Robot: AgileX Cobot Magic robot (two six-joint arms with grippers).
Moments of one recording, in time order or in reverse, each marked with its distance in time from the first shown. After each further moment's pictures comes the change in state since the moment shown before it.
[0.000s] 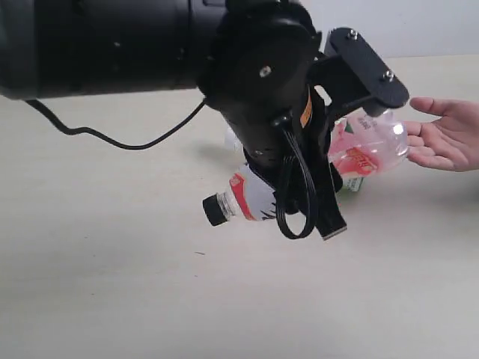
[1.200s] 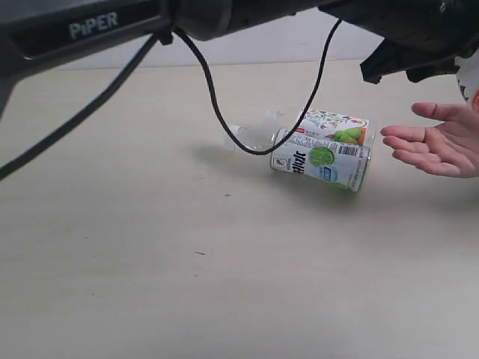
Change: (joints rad) left arm 0.117 0.384 -0.593 -0.799 -0.386 -0.511; right arm 0.000 0.000 0.000 0.000 0.000 0.000
